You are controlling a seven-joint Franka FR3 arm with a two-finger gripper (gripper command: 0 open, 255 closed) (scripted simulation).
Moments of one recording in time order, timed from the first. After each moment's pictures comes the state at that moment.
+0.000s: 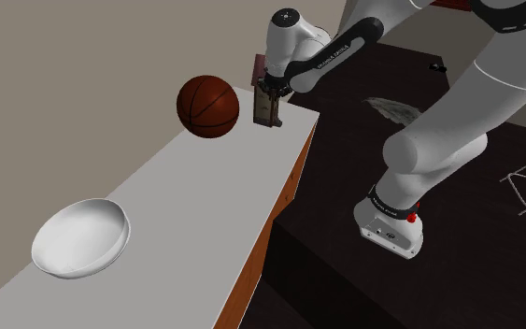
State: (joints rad) arm -0.53 -0.08 0.49 -2.44 -0.58 2.59 1.48
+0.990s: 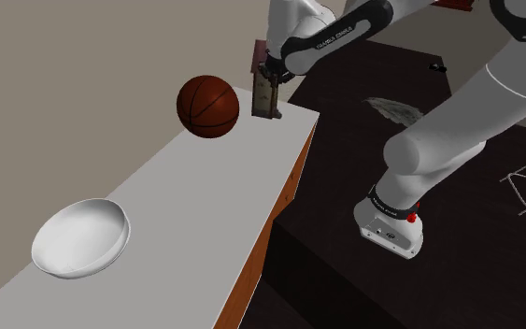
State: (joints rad) arm -0.49 -0.19 0.47 -2.40 -0.41 2.47 1.32
